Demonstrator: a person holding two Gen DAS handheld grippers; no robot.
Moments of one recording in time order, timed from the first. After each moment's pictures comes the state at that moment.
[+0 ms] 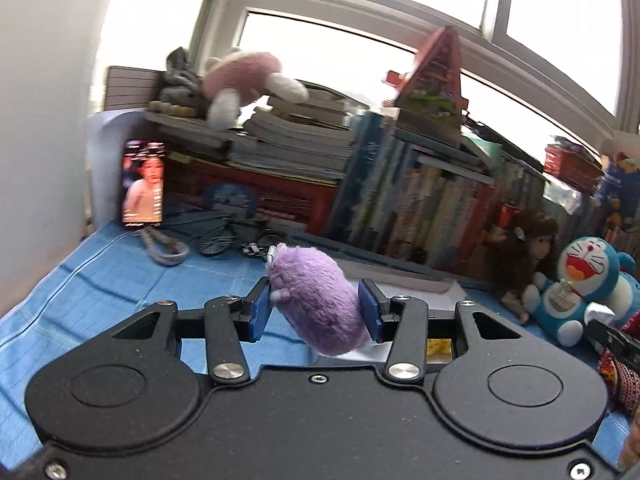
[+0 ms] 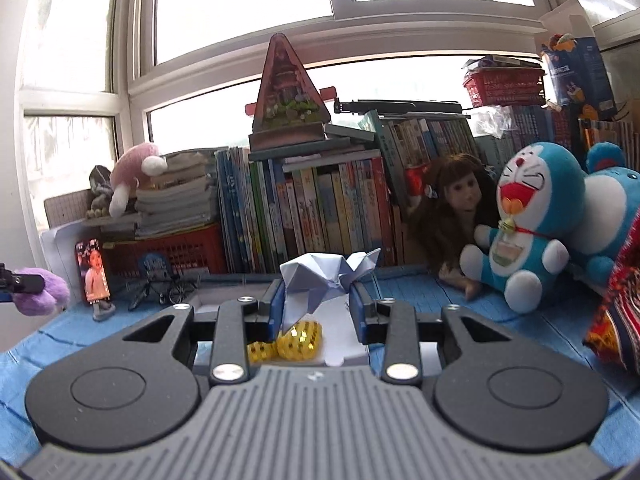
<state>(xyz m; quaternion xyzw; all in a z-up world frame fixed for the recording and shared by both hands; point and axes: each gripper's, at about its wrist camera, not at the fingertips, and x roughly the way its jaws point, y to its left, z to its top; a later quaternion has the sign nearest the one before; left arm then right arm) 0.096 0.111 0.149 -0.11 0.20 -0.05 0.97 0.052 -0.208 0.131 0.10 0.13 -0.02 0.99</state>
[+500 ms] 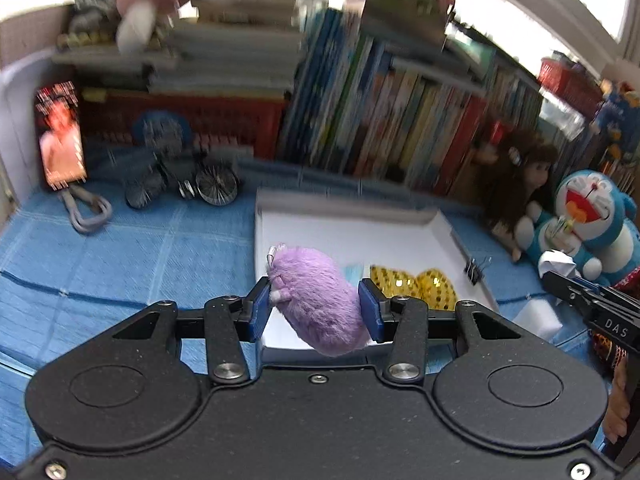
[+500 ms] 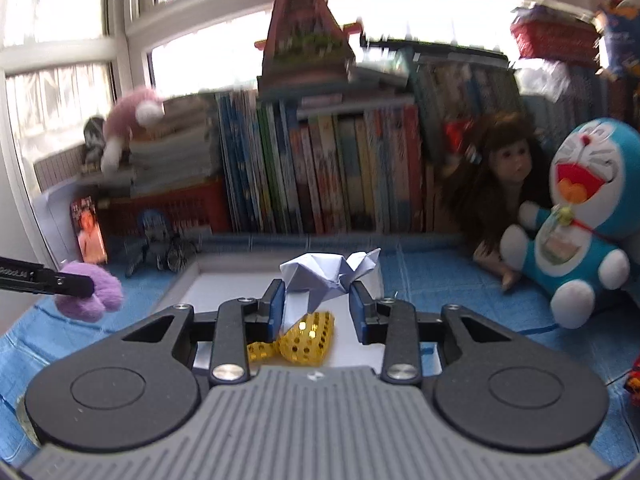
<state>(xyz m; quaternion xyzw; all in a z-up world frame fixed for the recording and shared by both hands) 0.219 0.053 0.136 -0.08 0.36 -0.10 0.92 0.153 -0.220 0.124 0.09 0.26 0.03 0.96</state>
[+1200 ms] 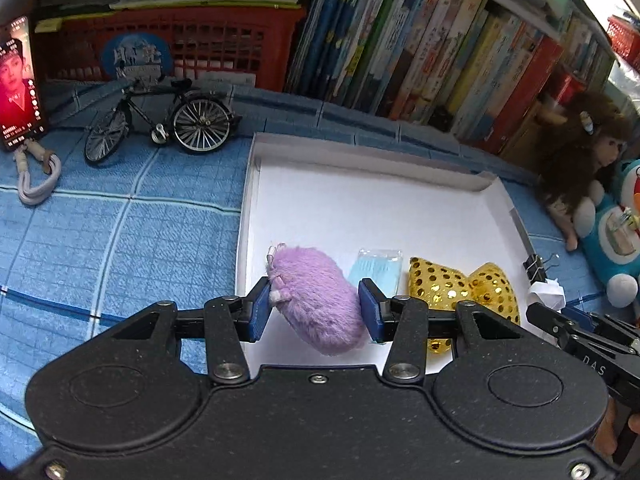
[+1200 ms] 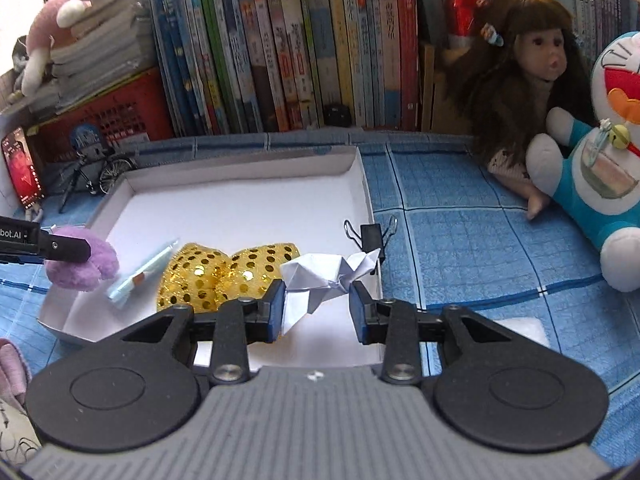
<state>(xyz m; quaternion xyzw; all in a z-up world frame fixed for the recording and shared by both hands) 0.328 0.026 0.069 -0.09 0.46 -0.07 0.88 0.239 -0.222 0.056 0.08 0.40 -0.01 0.91</state>
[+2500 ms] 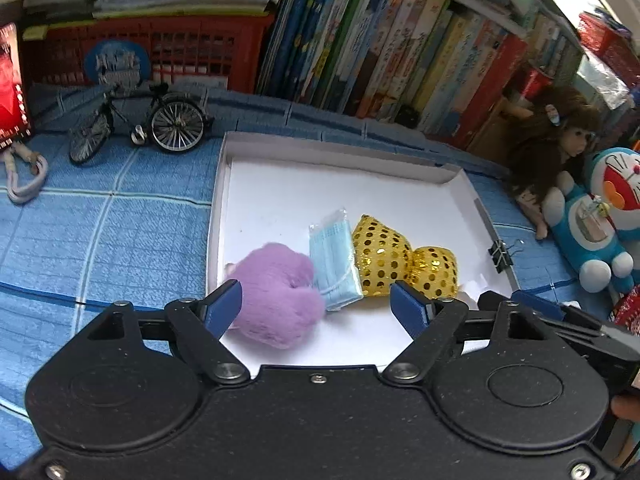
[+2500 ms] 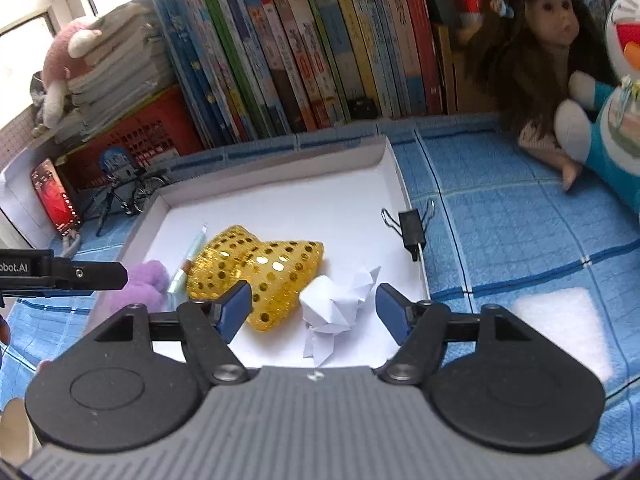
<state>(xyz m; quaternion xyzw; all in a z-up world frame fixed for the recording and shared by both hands) 0.299 0.016 0.089 -0.09 0.45 -0.10 0.88 0.226 -0.223 0.061 0.16 0.38 0.04 0.91</state>
